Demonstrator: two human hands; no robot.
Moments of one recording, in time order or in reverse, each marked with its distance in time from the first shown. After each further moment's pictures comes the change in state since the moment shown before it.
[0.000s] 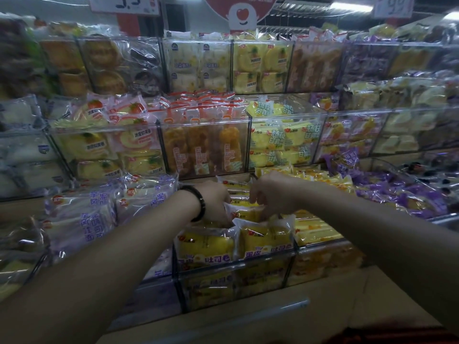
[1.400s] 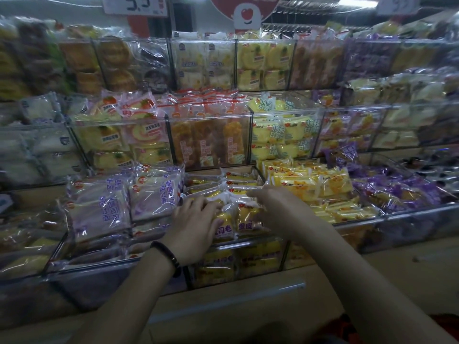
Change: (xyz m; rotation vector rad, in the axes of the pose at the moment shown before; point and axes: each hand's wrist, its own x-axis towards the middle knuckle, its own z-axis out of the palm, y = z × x) left_hand -0.095 0.005 0.081 -0.168 0.437 -0.065; right_hand -0.061 -0.045 0.055 0.184 0.383 0.138
